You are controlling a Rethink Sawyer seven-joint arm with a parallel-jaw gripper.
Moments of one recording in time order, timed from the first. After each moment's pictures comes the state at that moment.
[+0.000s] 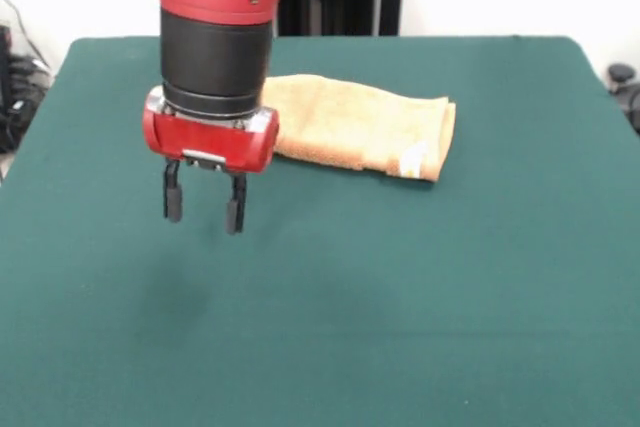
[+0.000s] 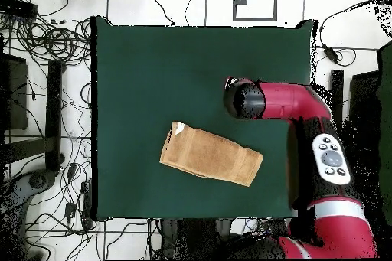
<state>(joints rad) -0.44 -0.47 0.22 1.32 -0.46 0.54 1.96</state>
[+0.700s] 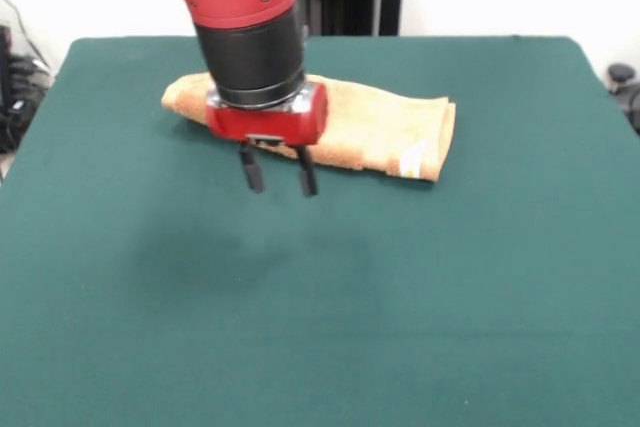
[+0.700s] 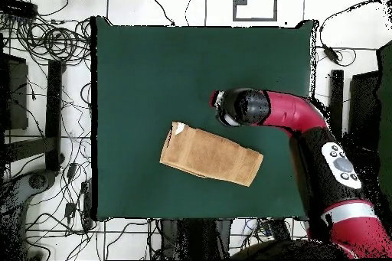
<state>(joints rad) -0.59 -0.47 0.41 1.47 -0.36 0.66 1.96</state>
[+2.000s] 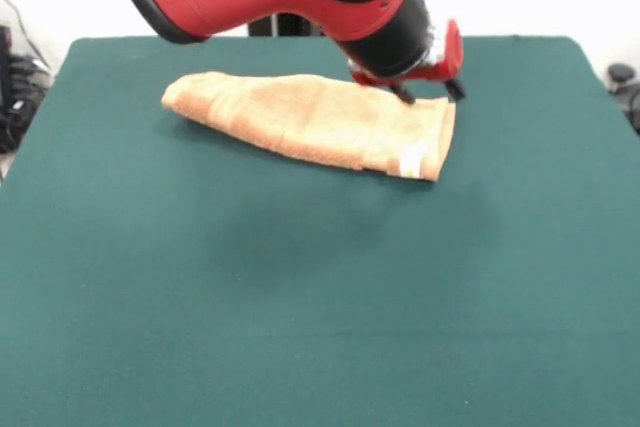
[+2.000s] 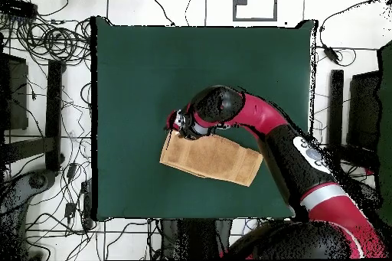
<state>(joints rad) -0.59 -0.38 0.56 1.57 -0.14 1.06 1.96</state>
